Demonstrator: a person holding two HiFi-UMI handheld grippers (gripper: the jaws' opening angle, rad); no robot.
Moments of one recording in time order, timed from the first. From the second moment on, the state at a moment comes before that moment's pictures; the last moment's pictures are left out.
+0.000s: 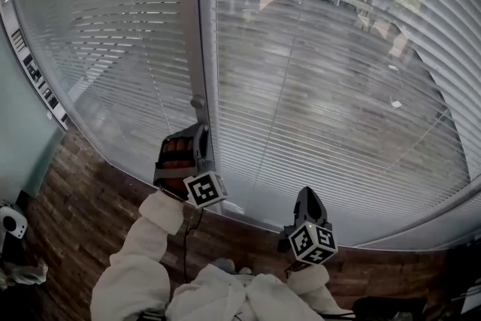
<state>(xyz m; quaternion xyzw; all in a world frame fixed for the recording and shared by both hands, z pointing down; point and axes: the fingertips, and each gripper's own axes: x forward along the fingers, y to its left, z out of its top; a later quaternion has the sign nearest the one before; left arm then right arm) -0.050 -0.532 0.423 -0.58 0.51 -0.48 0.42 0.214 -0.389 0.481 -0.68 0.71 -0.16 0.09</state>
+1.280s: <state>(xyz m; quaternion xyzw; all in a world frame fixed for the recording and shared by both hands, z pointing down) -0.062 -0.512 0.415 -0.63 0.51 -0.41 0.43 0.210 -0.377 0.487 -0.69 0.70 -0.18 0.09</state>
